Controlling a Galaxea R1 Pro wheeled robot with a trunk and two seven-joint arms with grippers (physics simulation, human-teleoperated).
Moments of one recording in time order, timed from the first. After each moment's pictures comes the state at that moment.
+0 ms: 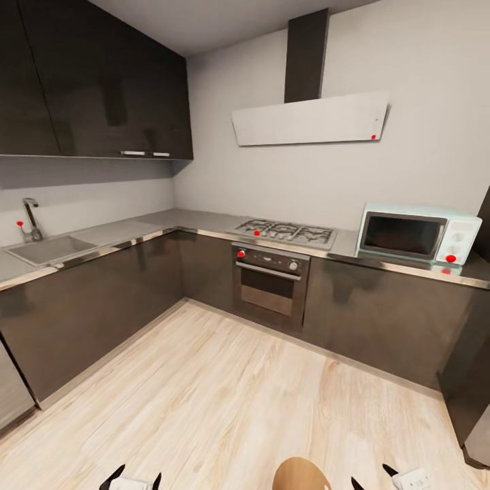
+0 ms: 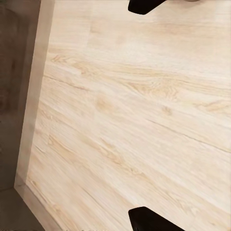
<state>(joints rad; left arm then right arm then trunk) 0.03 0.05 0.12 -0.84 -0.09 -0.34 -0.22 0.02 -0.10 -0.44 -0.91 0.14 -0.25 0.70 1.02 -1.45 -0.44</state>
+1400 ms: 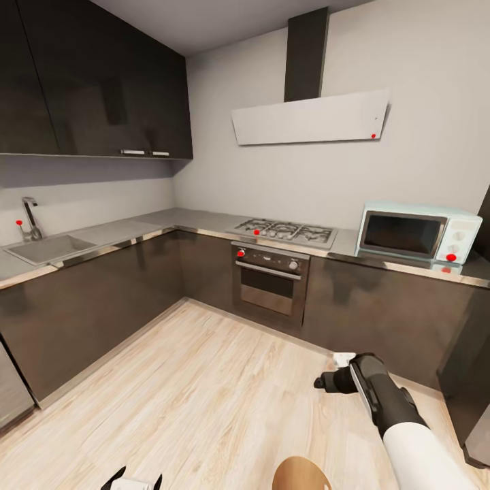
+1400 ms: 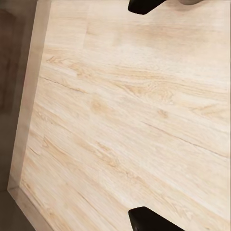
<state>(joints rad) 0.03 0.05 0.12 -0.84 -0.08 -0.32 -0.23 -0.63 -0.04 -0.16 -0.82 0.29 0.90 0.35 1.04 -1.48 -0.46</state>
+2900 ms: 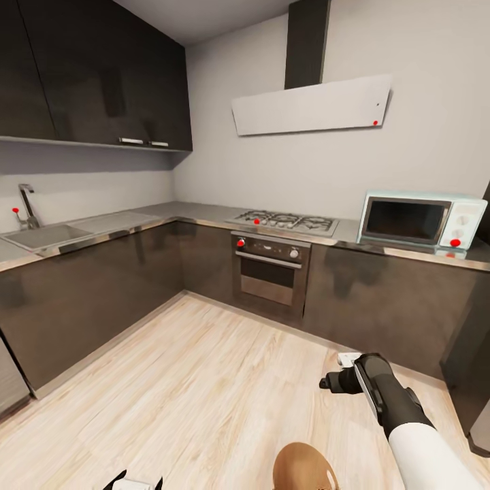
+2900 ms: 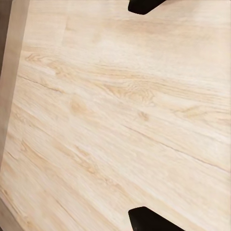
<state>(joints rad) 0.03 0.05 0.12 -0.84 -0.08 -0.28 -0.23 -0.62 -0.06 -0.15 -0.82 0.29 0.90 0.35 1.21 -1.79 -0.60</state>
